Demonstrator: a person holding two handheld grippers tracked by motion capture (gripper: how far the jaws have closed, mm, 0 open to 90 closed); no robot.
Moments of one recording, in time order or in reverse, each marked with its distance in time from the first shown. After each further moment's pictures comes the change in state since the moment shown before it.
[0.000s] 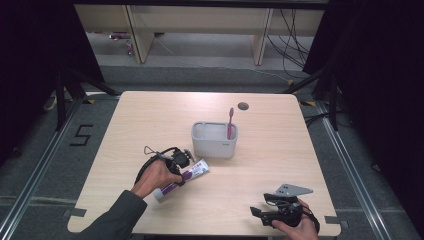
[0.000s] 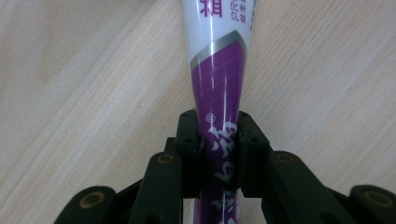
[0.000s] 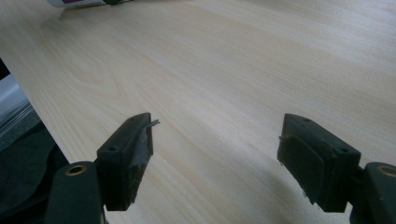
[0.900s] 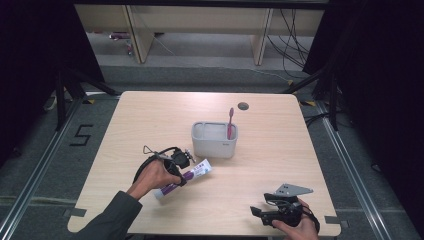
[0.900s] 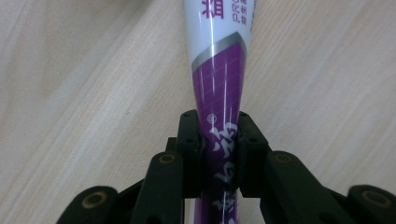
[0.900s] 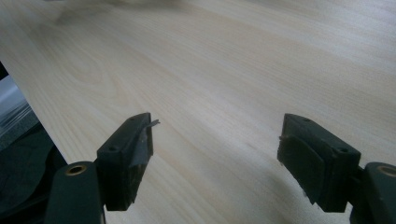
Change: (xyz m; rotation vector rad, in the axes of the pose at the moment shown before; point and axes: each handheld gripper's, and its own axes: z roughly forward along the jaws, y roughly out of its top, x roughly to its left) left arm -0.007 -0.006 -0.018 -0.075 -0.036 0.050; right arm -0.002 0.000 0.000 -0.004 -0.018 -0.023
